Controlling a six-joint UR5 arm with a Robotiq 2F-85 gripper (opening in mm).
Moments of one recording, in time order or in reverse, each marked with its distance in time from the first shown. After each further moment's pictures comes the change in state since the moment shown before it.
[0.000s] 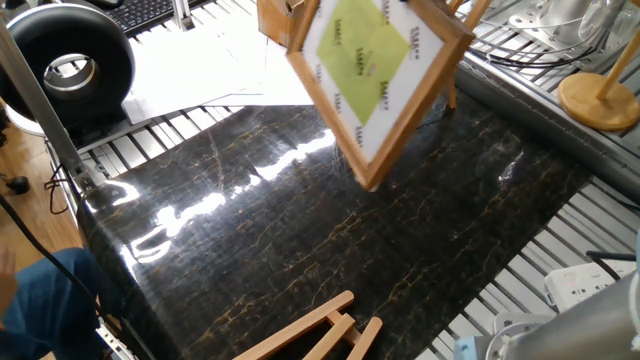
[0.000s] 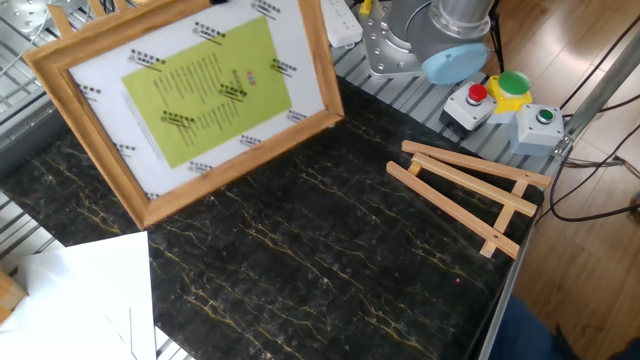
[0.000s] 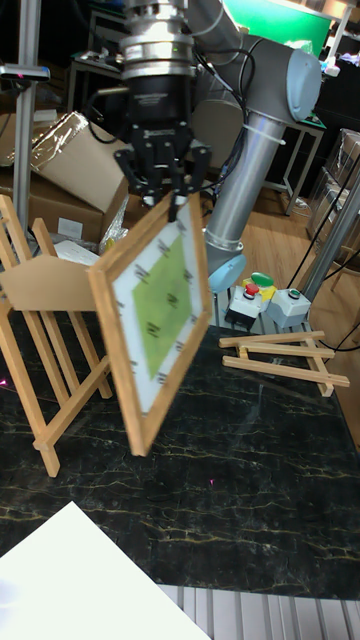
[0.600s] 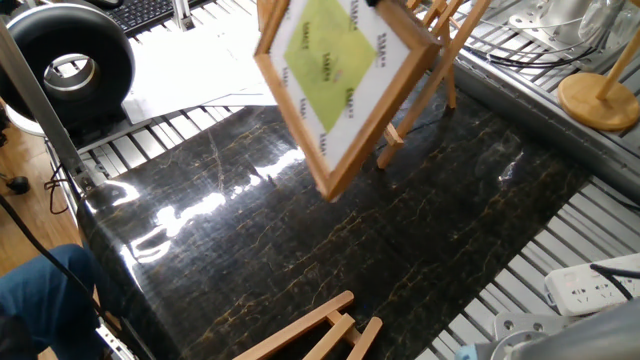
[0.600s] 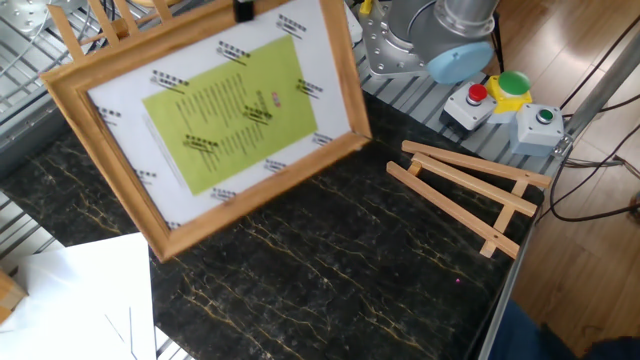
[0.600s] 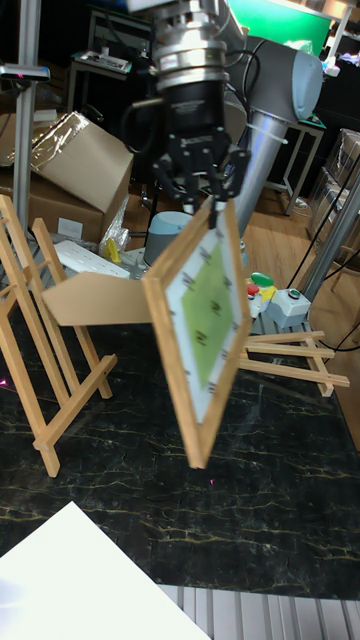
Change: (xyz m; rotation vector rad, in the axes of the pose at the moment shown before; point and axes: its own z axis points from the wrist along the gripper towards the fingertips) arm 0.010 0.053 0.012 -0.085 -0.012 0.007
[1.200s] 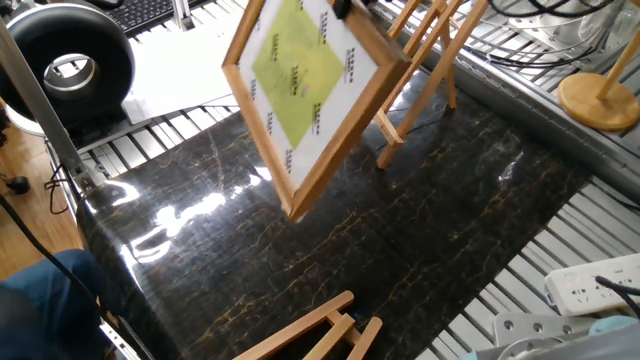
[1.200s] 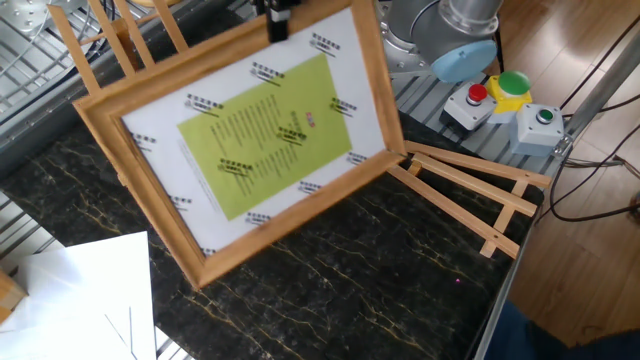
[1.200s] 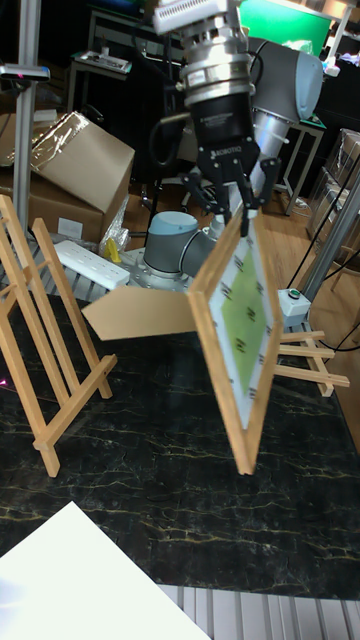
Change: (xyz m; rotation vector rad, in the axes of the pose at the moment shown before) arm 0.020 0.039 0.019 -0.079 0.021 0.004
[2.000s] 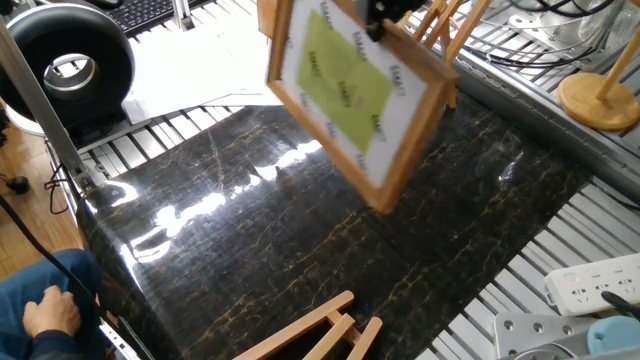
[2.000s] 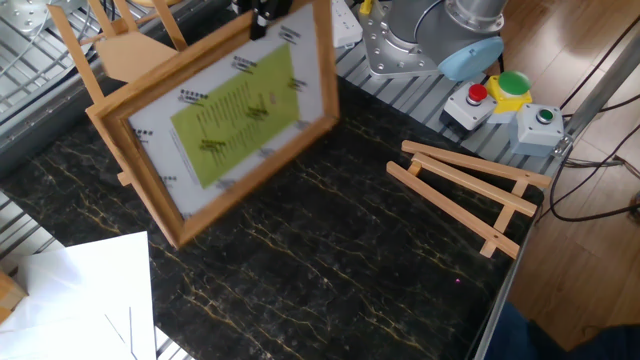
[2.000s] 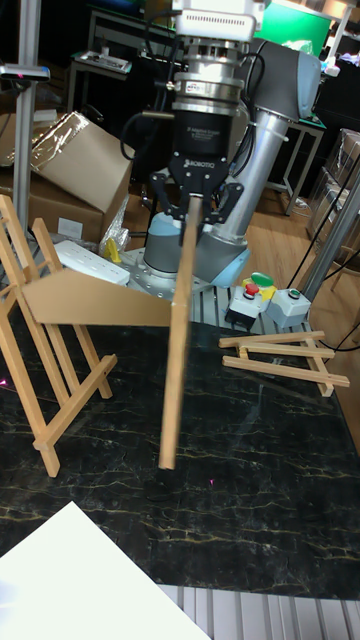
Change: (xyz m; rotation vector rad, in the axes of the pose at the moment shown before) arm -0.001 -0.088 -0.006 0.364 0.025 -0.302
